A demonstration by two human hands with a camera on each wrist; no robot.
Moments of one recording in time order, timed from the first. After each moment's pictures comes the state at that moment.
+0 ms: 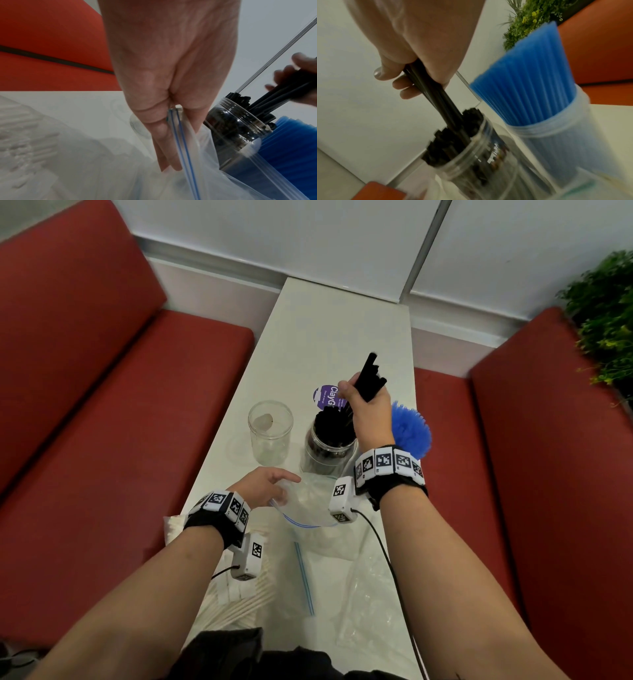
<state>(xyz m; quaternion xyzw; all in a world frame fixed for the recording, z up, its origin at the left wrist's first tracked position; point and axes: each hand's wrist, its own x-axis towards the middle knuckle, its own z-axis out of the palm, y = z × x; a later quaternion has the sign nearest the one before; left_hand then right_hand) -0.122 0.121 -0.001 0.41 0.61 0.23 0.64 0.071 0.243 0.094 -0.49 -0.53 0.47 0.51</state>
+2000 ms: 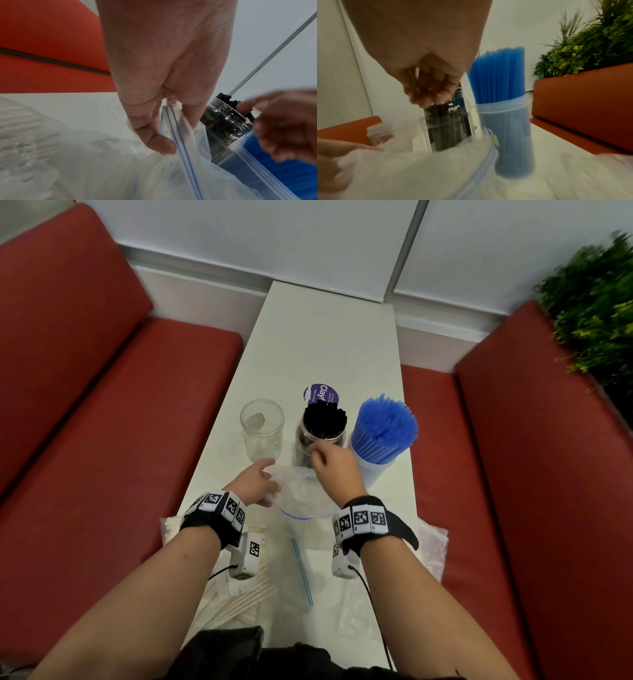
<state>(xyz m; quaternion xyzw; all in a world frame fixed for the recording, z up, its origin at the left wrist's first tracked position) -0.120 0.121 -0.014 0.38 0.66 0.26 0.59 0.072 0.149 0.045 -0.57 -0.75 0.26 0.22</state>
